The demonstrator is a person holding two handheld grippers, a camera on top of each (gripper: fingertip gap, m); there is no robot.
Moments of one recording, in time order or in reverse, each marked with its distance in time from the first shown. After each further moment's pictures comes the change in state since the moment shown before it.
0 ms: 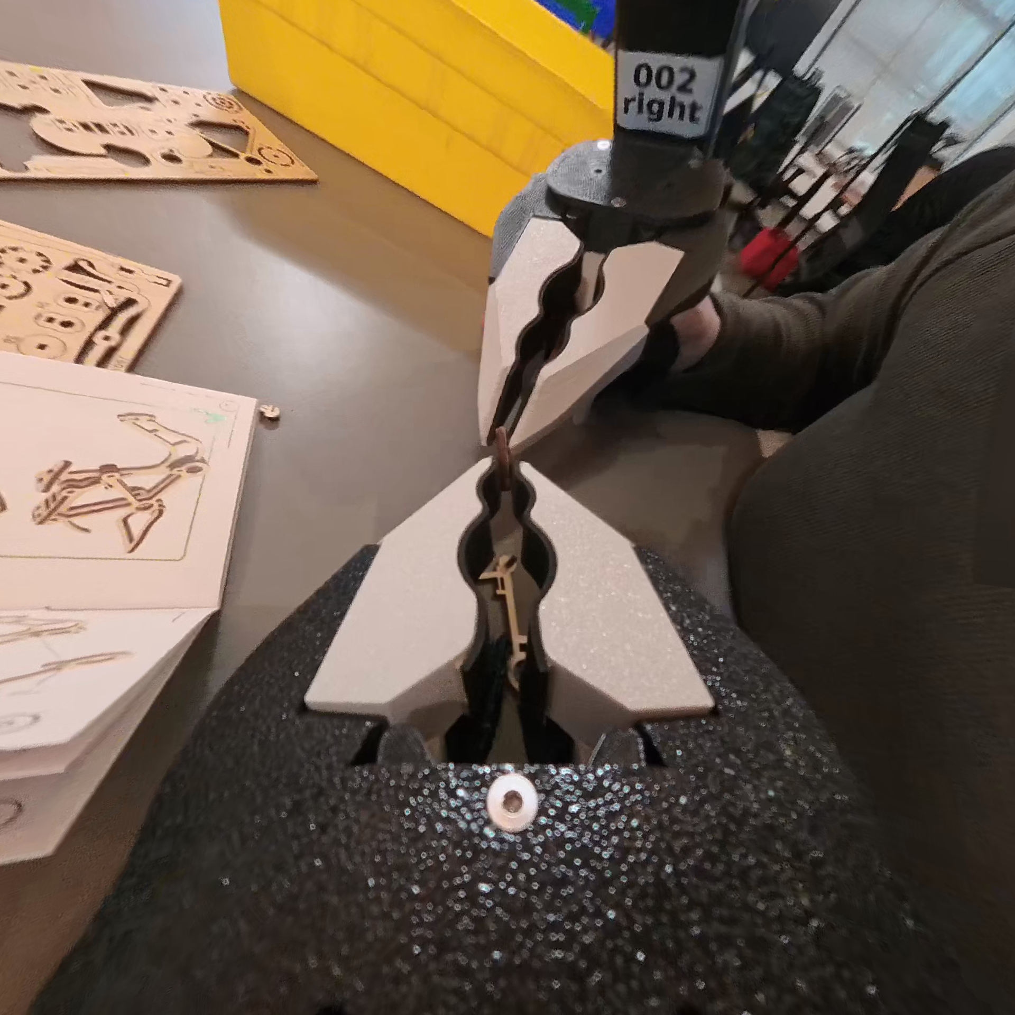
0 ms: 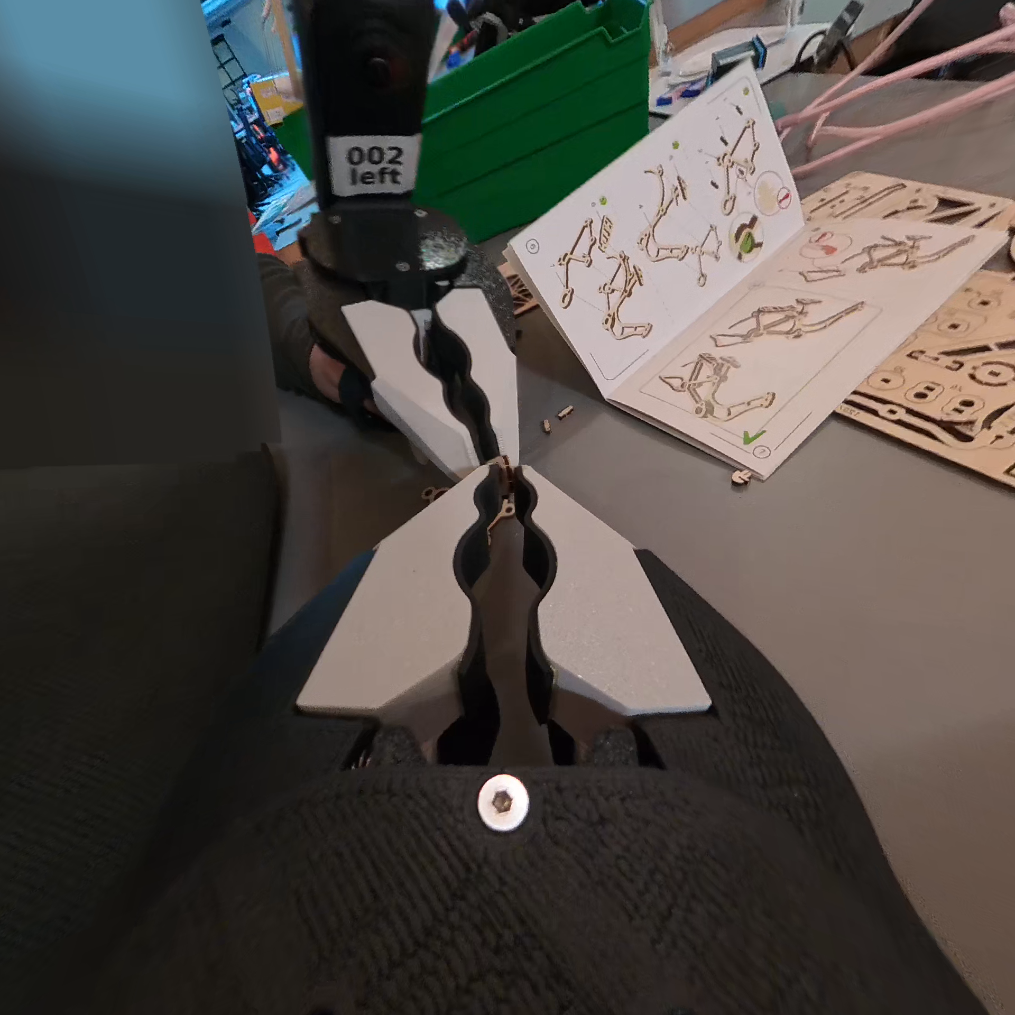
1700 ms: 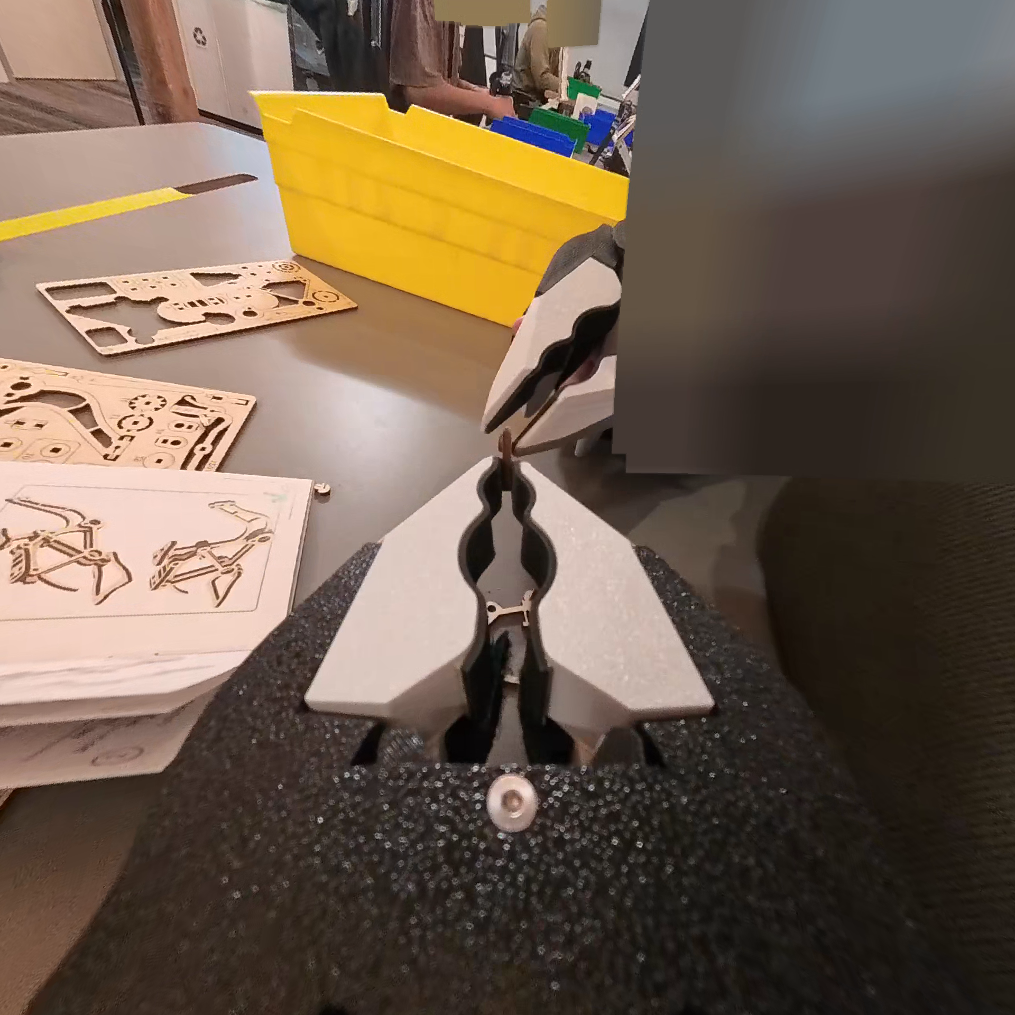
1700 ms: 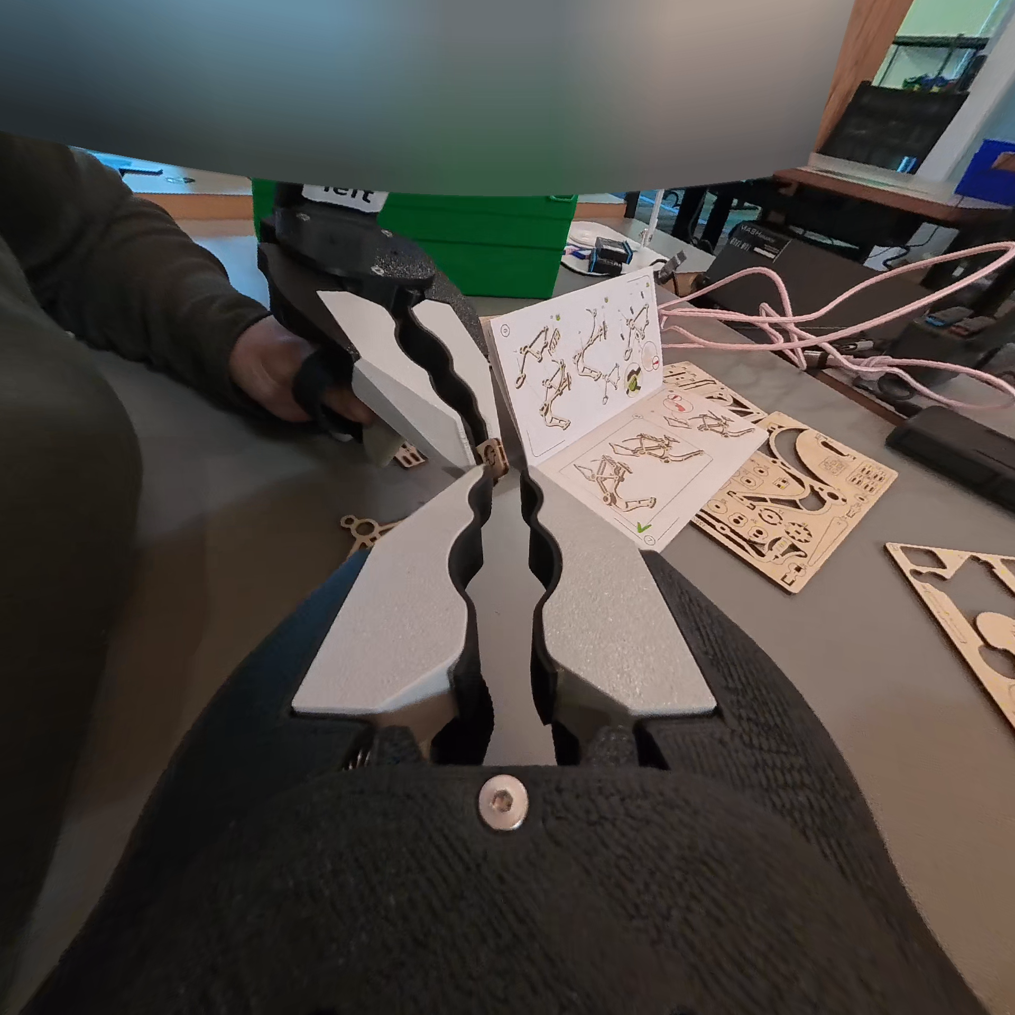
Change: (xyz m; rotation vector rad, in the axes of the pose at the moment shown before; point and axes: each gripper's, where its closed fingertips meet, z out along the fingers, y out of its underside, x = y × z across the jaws) left arm 0.001 -0.022 -0.013 0.157 -0.047 0.169; right arm -0.002 -0.023 -0.006 0.133 0.269 -0.398
